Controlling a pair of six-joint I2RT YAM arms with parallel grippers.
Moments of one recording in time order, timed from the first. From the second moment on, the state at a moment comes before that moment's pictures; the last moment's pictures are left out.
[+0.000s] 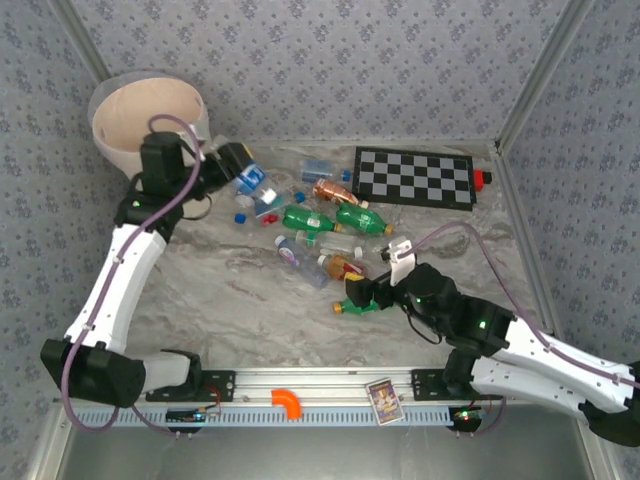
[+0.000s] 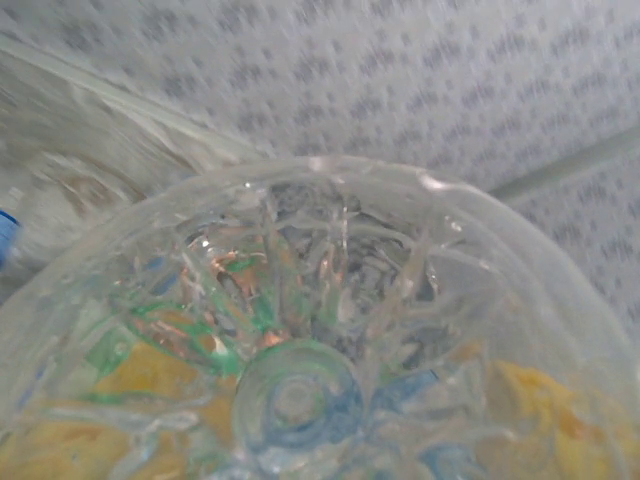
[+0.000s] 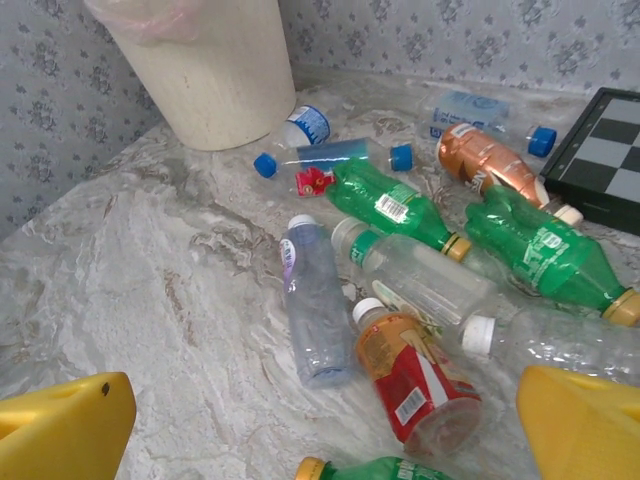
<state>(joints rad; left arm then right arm) -0.17 1.27 1.38 -0.48 0.39 -0.75 1.07 0.67 0.70 -0.40 0.37 0.35</state>
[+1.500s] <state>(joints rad) 0.02 1.70 2.13 -0.84 -0.09 -0.83 1.01 0.52 0.66 -0.41 0.28 0.35</state>
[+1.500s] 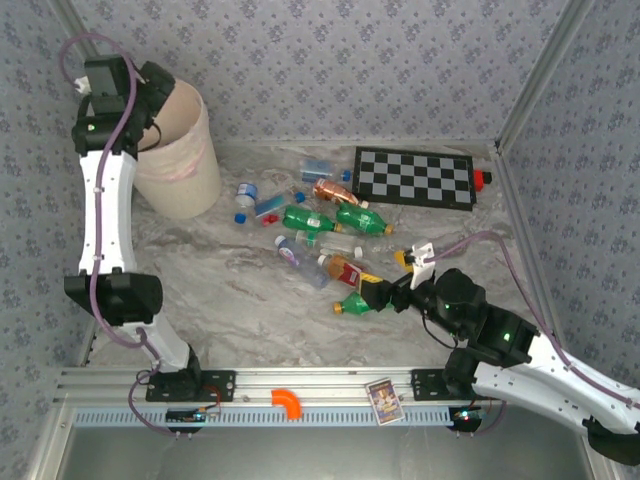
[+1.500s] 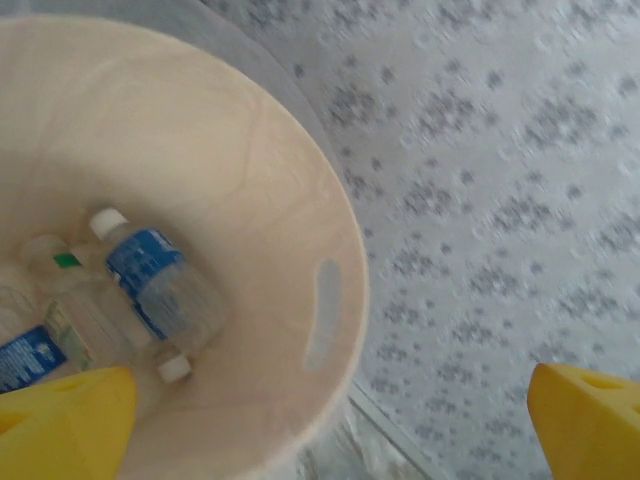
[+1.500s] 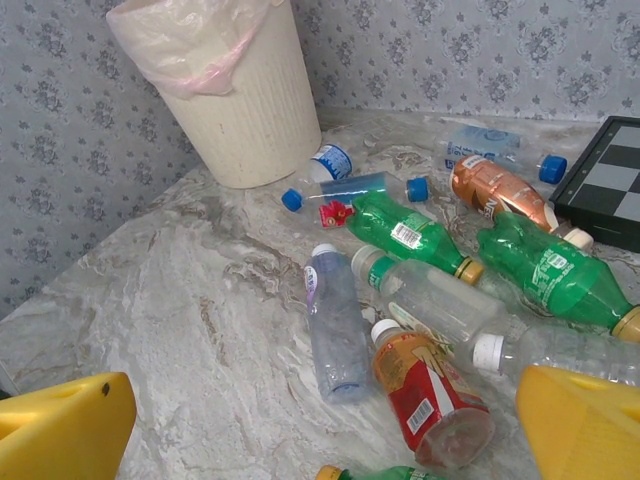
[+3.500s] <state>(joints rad) -1.15 1.56 0.92 -0.34 -0.08 -0.15 1.01 0.37 0.63 -0.84 0.37 0.74</state>
